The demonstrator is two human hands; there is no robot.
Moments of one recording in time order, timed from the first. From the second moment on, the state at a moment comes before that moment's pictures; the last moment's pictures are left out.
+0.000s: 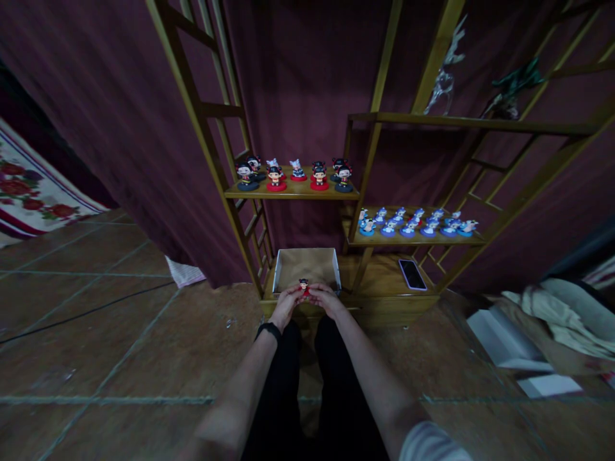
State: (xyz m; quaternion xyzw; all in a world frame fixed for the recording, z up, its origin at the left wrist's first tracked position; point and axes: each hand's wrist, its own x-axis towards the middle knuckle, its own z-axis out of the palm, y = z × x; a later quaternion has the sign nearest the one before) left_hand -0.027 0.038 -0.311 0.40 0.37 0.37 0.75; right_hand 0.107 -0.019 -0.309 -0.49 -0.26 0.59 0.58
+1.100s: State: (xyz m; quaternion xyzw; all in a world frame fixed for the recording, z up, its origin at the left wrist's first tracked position) left_hand -0.031 0.038 -0.318 0.50 0.39 0.37 0.68; right_hand 0.094 -0.025 -0.305 -0.44 -0.32 0.57 0.61
